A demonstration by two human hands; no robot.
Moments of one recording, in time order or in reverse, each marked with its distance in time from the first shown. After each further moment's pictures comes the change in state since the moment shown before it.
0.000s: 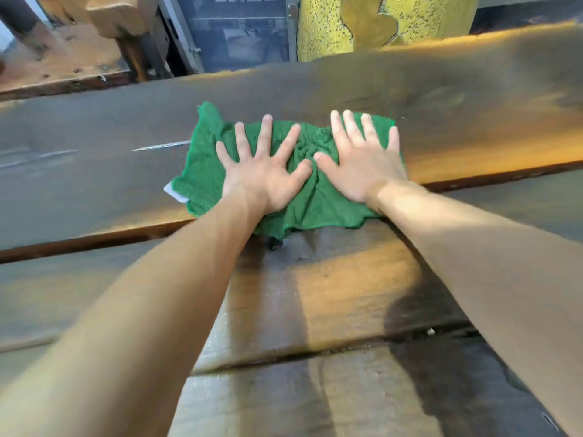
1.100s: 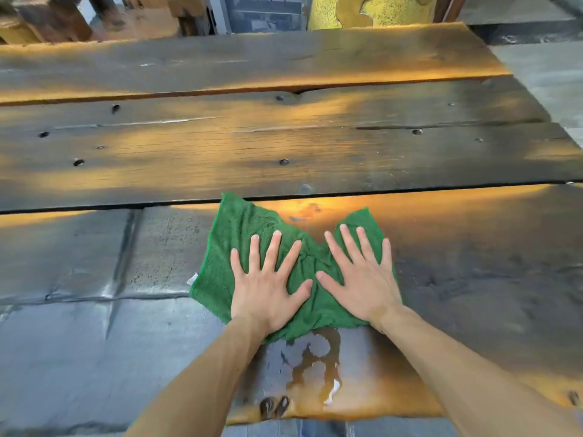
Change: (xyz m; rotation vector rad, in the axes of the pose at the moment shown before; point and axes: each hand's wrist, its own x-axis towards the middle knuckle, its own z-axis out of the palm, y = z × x) left_hand -0.631 0.095 0.067 0.015 -0.080 -0.007; right_hand -0.621 0.010 0.044 -0.024 -0.150 -0.158
